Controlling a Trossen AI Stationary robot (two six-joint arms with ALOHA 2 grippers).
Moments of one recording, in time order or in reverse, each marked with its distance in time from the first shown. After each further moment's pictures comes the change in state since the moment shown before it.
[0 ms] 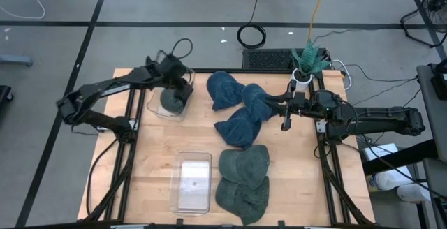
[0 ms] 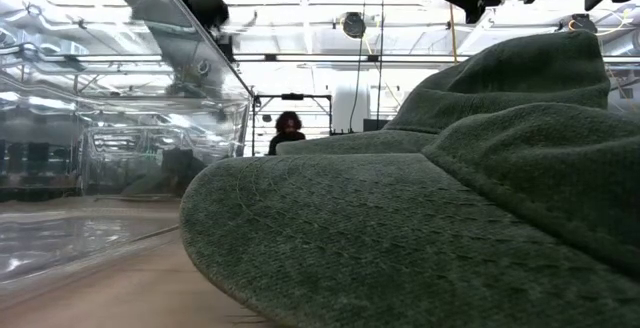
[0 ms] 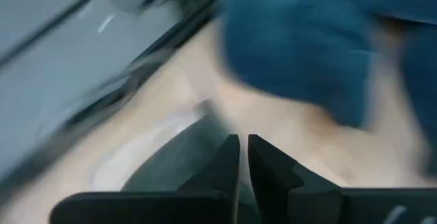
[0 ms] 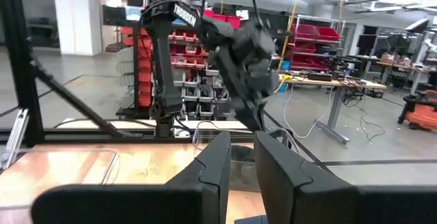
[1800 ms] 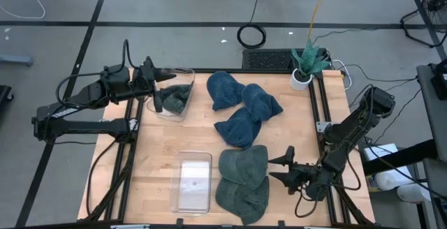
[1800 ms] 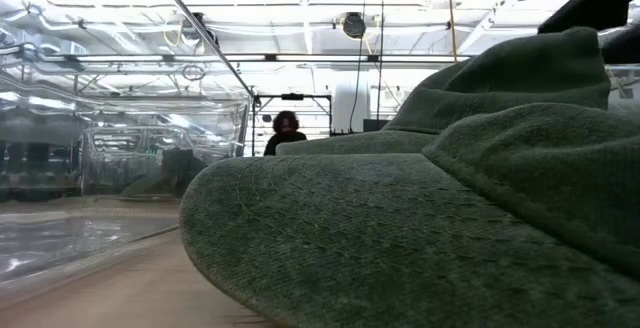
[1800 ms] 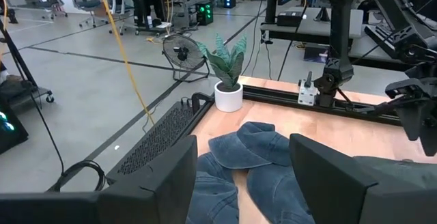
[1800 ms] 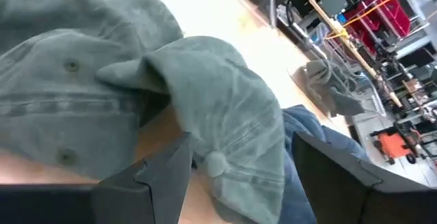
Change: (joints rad) left arm -0.301 -0.519 0.000 0.157 -0.019 0.058; right arm 1.068 0.588 0.093 -0.391 0.923 0.073
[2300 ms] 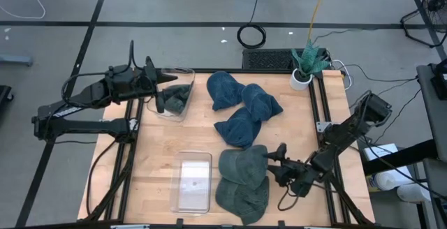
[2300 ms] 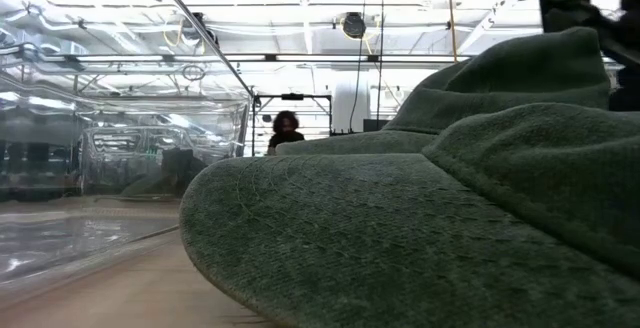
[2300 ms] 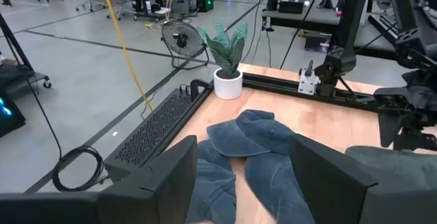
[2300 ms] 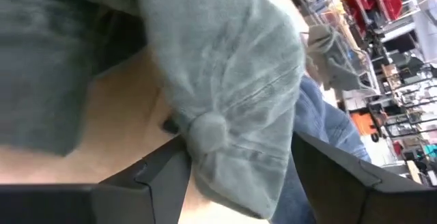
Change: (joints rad) left arm 0.001 0.022 -0.001 -0.029 -0.001 -0.022; right arm -0.132 0.134 -0.017 0.052 -0.025 -0.099
